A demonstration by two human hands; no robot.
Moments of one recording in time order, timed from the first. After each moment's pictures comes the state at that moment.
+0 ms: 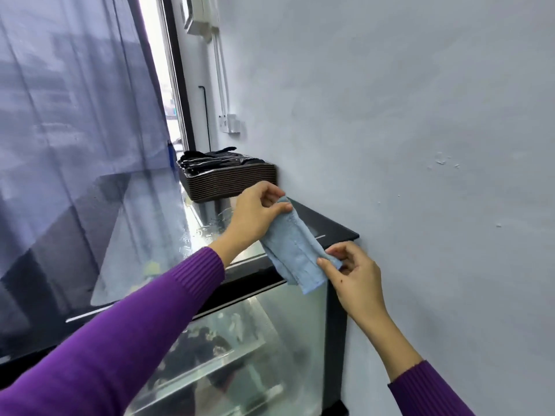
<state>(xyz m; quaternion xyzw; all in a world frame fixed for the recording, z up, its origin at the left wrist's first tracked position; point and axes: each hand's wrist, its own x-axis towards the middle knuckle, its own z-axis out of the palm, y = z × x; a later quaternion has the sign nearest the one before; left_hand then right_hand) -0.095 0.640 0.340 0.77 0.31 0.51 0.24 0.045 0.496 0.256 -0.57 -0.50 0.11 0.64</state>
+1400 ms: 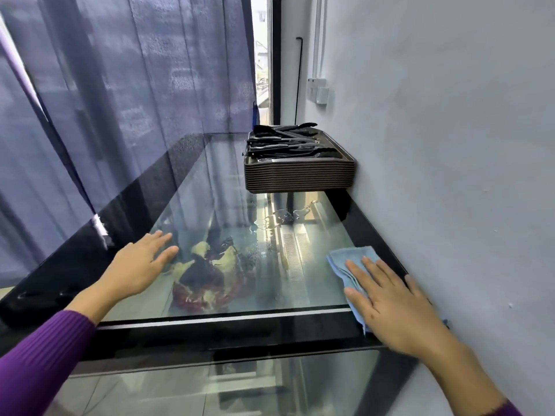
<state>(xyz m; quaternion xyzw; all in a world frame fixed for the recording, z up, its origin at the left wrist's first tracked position) -0.317 0.703 0.276 0.65 0.74 0.17 0.06 0.120 0.653 0.293 -0.64 -0.76 0.08 0.01</state>
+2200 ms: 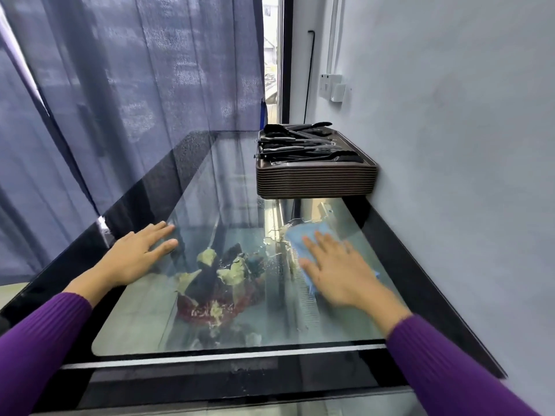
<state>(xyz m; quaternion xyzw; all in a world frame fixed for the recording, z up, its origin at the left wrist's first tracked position) -0.375 0.761 0.277 0.68 0.72 0.15 0.08 0.026 0.767 0.292 -0.56 -0.82 0.06 0.01</state>
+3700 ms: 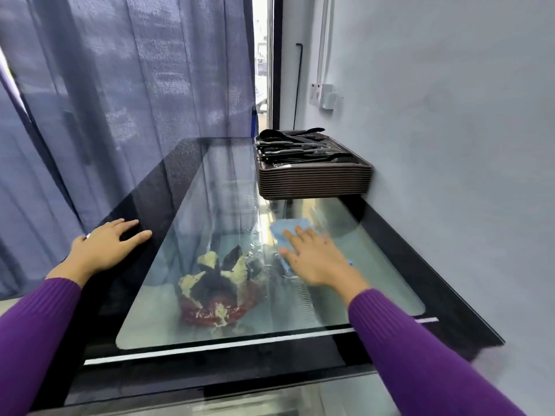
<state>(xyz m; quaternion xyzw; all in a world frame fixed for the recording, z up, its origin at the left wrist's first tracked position) -0.443 0.769 0.283 0.59 0.80 0.15 0.03 -0.032 0.766 0.293 -0.57 -0.81 0.09 0.02</state>
